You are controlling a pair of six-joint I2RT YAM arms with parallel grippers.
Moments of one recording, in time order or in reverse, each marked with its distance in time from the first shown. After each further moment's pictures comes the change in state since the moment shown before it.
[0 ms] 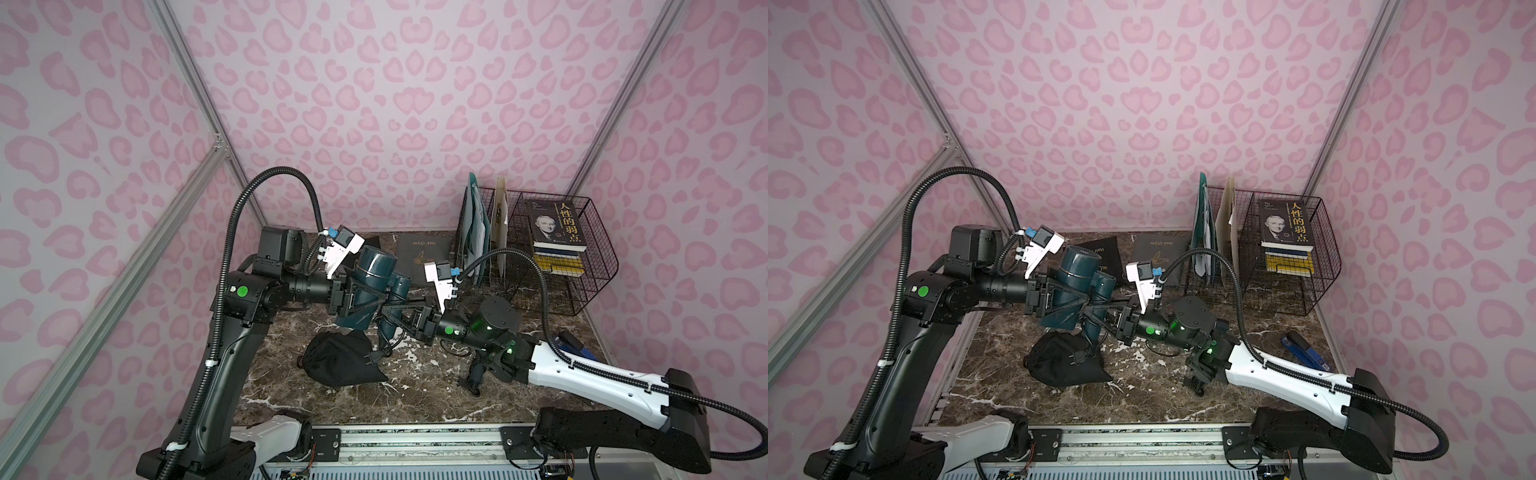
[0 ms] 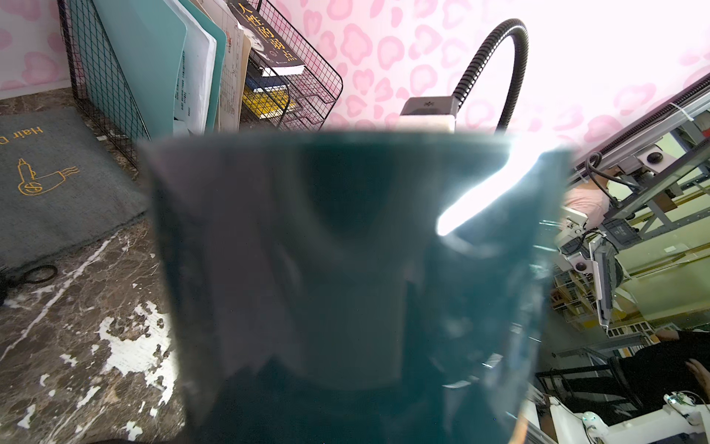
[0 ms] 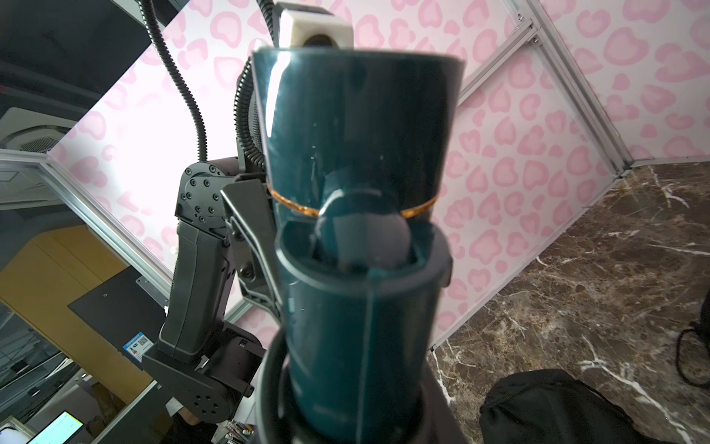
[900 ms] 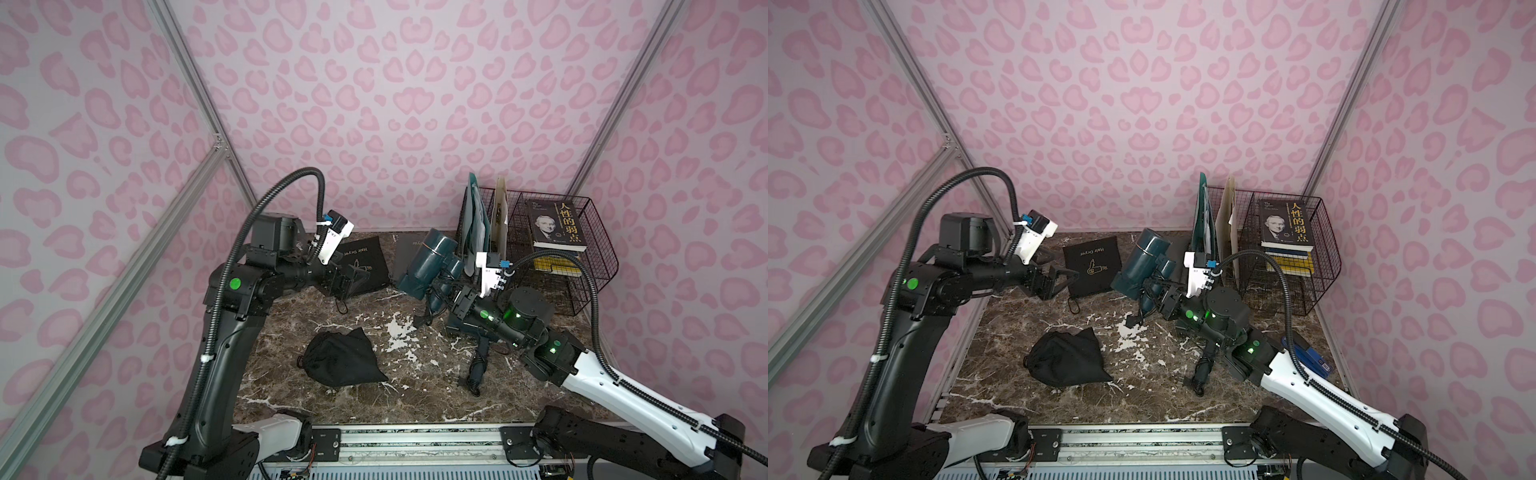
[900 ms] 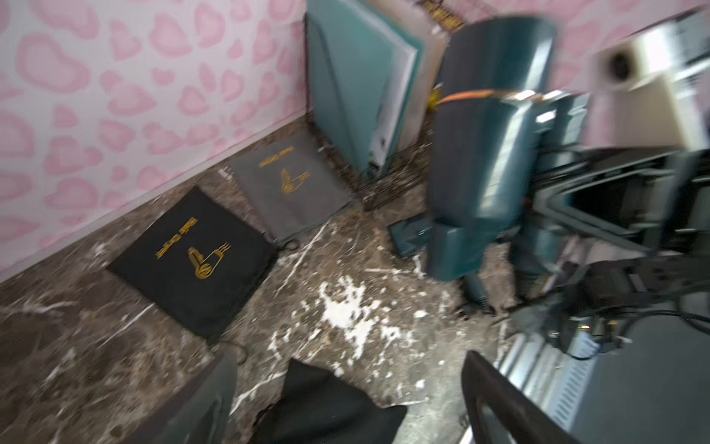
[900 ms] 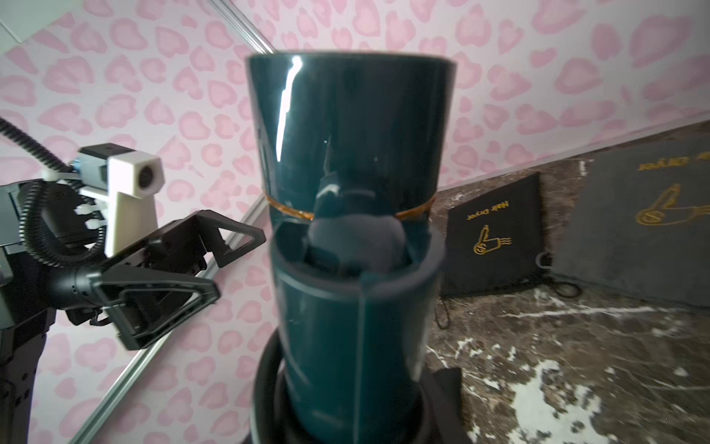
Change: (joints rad) left arm 0.002 0.079 0.086 -0.015 -0.650 0.204; right arm -0.233 -0.253 -0.051 -0.471 0.258 -0.018
